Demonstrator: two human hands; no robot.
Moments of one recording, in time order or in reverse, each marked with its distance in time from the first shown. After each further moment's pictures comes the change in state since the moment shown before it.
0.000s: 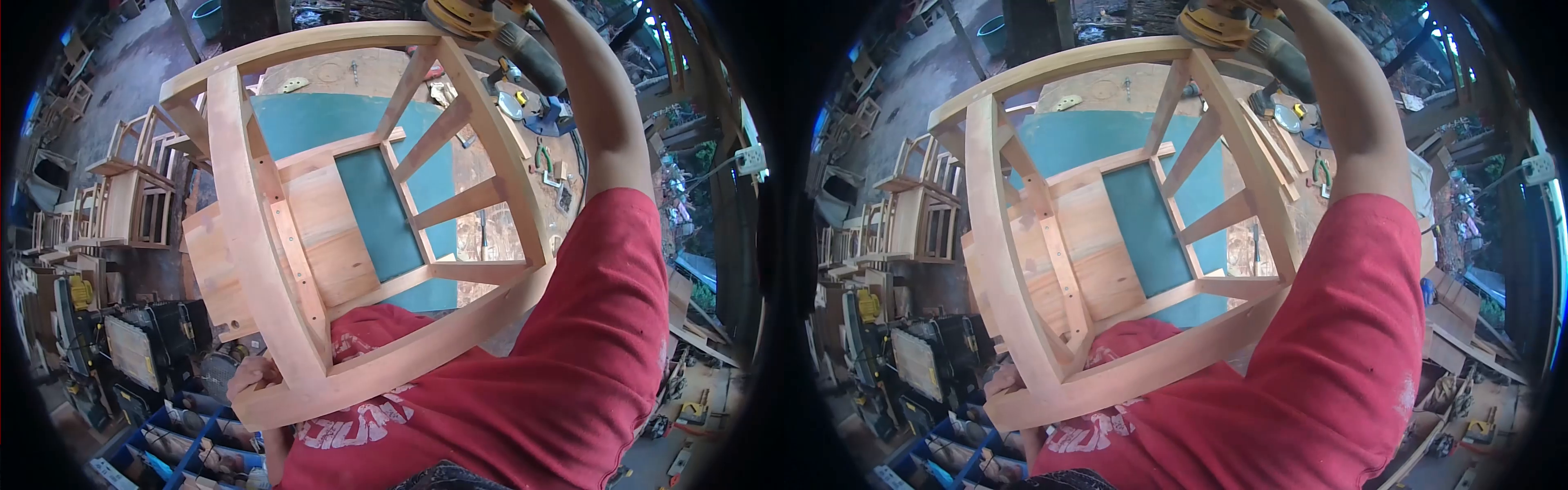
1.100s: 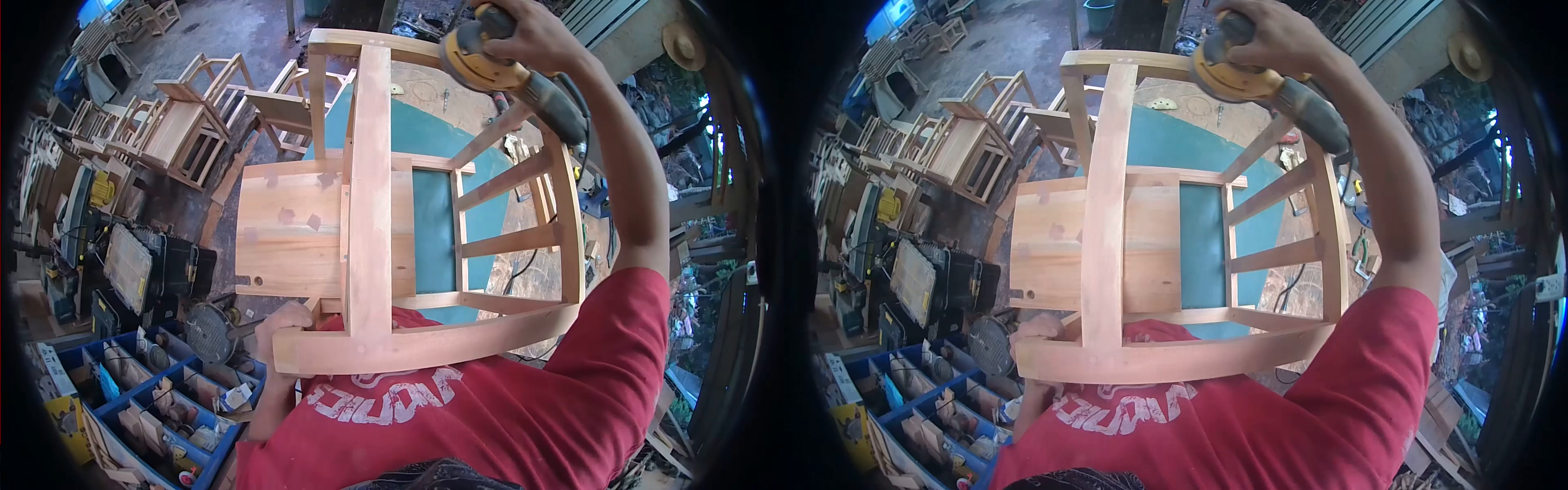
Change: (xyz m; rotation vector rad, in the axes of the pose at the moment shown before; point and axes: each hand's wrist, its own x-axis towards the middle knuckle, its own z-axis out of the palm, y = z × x) left_hand 0.025 0.015 0.010 -0.026 -0.069 0.050; right_hand -0.036 -0.143 0.059 -0.284 0.133 -0.677
